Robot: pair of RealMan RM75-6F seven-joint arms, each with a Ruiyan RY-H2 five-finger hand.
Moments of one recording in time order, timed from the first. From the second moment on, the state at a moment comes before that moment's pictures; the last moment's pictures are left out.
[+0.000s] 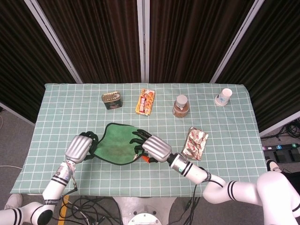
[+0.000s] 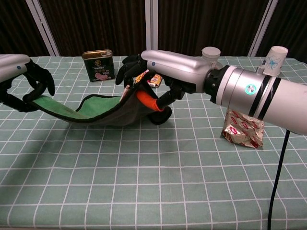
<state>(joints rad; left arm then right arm) -0.50 -1.43 -0.02 -1.62 1.30 1.18 0.22 0.92 -1.67 0.05 -1.35 -1.59 1.01 0.25</state>
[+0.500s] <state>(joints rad) -0.52 -1.38 0.04 -1.68 1.32 1.06 0.32 0.87 -1.68 -0.03 -1.36 -1.62 0.99 0.28</state>
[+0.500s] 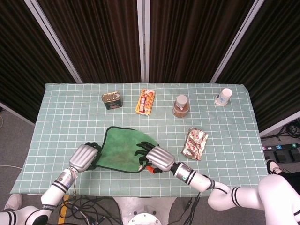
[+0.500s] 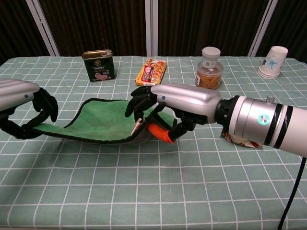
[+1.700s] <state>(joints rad) -0.55 -1.36 0.05 -1.75 1.20 0.97 0.46 0.82 -1.62 -0.04 -1.43 -1.61 0.95 0.03</state>
